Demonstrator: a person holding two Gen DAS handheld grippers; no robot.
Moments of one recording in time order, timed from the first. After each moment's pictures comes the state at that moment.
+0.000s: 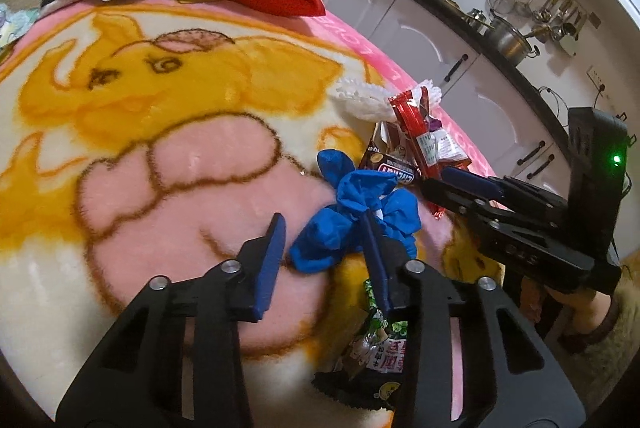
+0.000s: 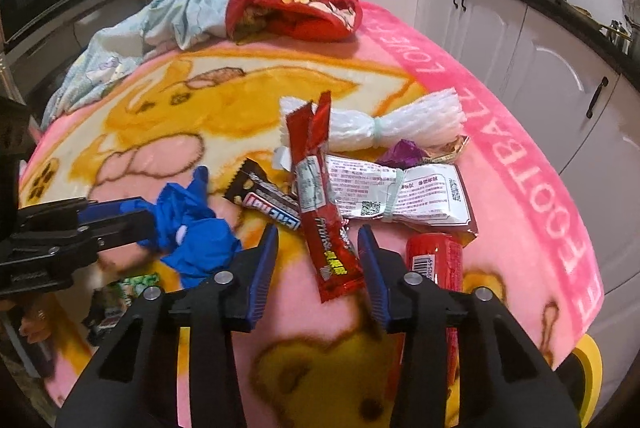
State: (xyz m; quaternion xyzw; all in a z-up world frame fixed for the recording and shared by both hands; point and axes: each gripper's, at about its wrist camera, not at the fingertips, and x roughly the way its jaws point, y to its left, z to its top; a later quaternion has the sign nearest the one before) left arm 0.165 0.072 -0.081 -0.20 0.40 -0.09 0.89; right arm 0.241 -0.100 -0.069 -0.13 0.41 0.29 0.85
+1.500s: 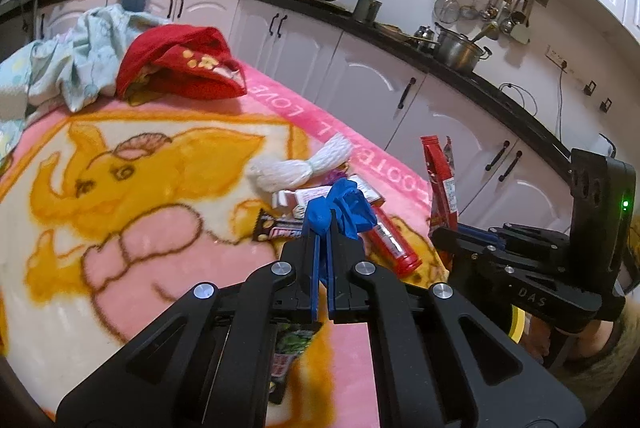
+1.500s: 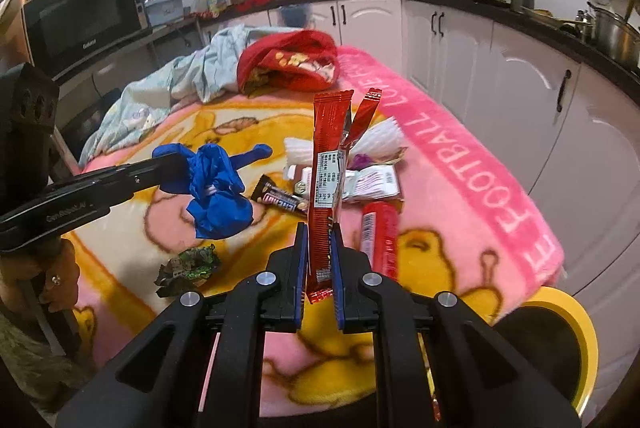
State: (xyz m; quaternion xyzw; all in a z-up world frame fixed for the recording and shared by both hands) left arm 0.142 0.013 0.005 -0.13 0.32 -0.12 0.93; right arm 0.176 -0.176 -0.003 -0.06 0.36 0.30 0.88
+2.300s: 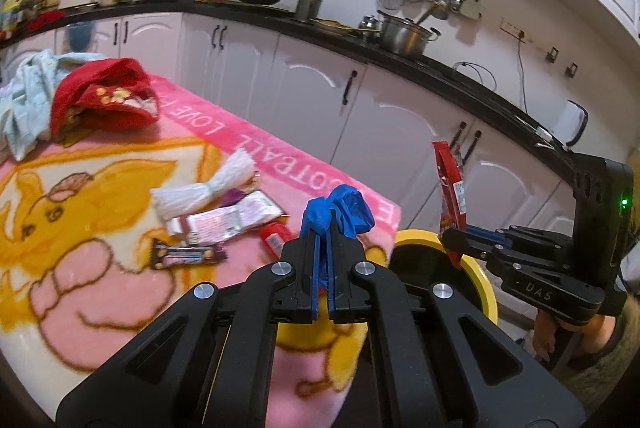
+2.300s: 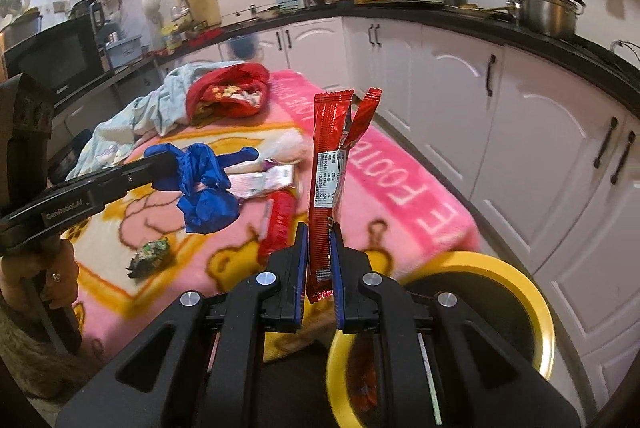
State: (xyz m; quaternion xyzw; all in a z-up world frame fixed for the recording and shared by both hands) left arm 0.151 -0.079 0.023 -0.08 0.30 -0.19 0.93; right arm 0.150 -0.287 0.013 -0.01 0.34 0.22 0.91
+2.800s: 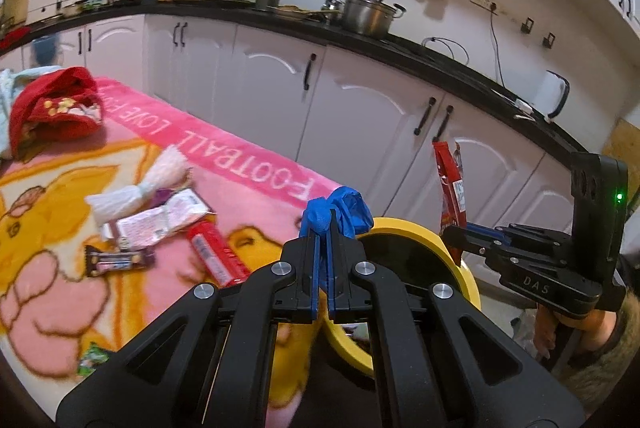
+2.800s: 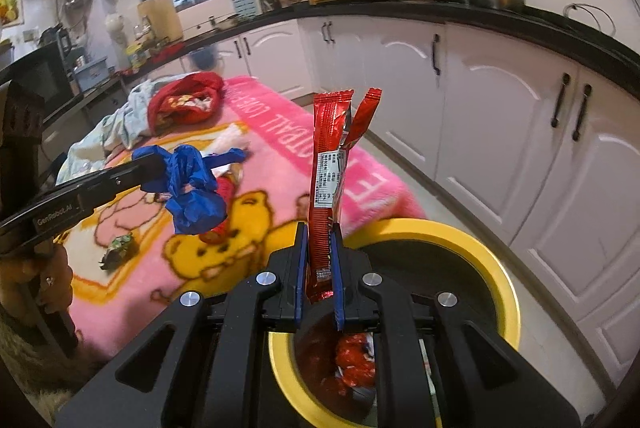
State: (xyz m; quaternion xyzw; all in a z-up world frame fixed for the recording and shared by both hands) left arm 0.159 -0.144 0.012 -0.05 0.31 -0.24 0.92; right arm 0.134 -0.358 -0.002 0.03 0.34 0.16 0.93
